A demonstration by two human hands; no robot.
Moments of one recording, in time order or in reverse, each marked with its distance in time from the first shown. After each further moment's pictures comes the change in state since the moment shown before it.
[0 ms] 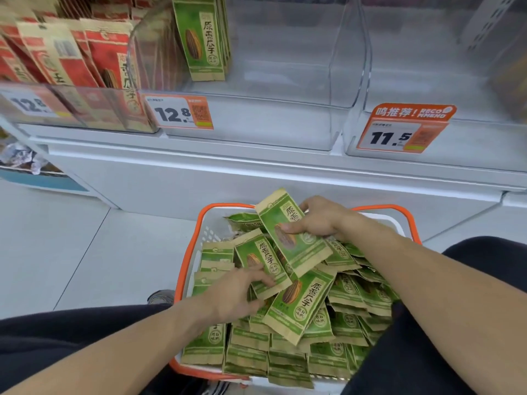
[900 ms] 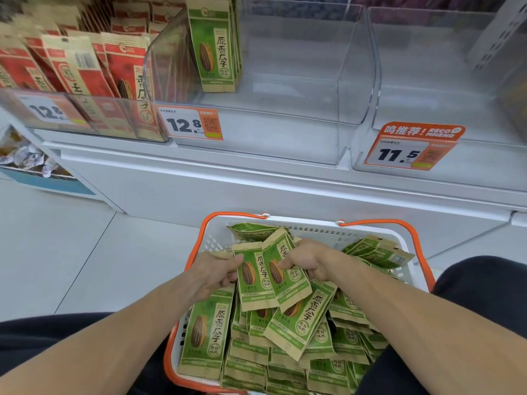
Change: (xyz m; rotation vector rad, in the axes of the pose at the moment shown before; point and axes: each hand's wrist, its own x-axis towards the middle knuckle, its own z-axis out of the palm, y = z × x) left_hand 0.021 -0.025 -0.042 -1.021 0.311 -0.697; right_hand 0.024 0.018 0.057 0.353 -0.197 0.281
